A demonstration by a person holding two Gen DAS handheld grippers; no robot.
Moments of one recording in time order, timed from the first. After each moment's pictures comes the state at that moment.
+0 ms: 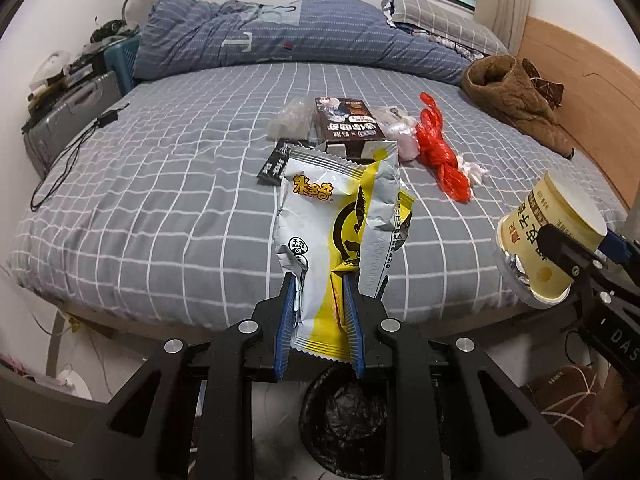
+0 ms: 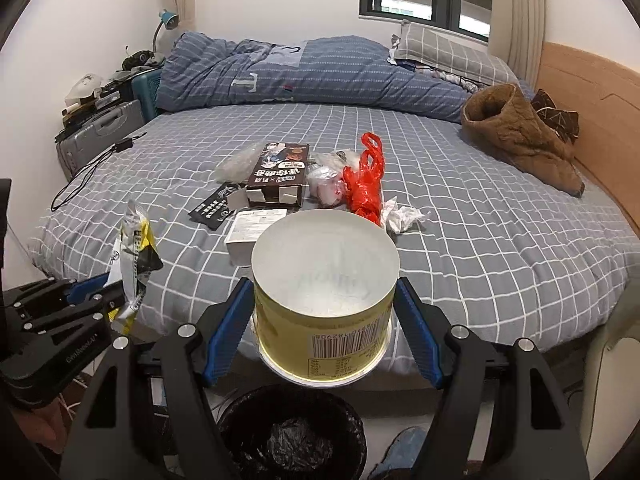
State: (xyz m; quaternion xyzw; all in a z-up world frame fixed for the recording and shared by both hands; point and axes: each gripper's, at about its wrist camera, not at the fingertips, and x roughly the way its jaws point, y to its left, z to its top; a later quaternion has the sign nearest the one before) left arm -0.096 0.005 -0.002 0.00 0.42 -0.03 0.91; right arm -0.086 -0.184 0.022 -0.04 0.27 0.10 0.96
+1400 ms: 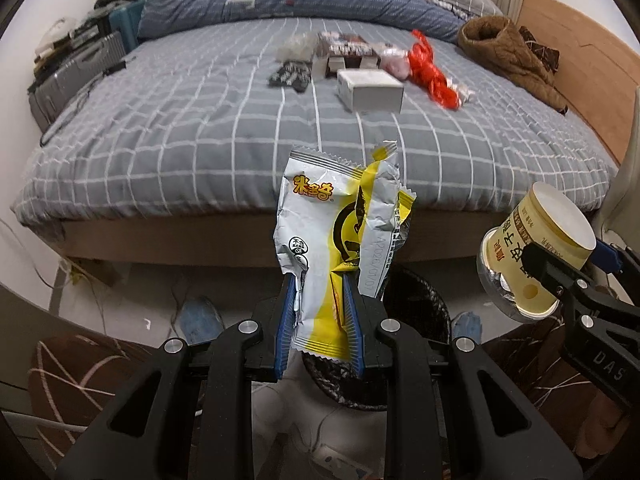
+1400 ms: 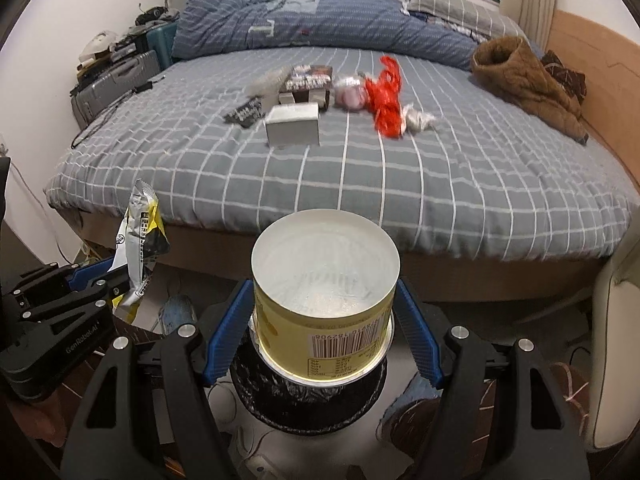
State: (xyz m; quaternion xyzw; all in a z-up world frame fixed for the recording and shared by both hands) left arm -0.191 0.009 -0.060 0.00 0.48 -0.03 0.88; right arm -0.165 -0.175 -0.058 -0.05 0.36 0.11 0.93
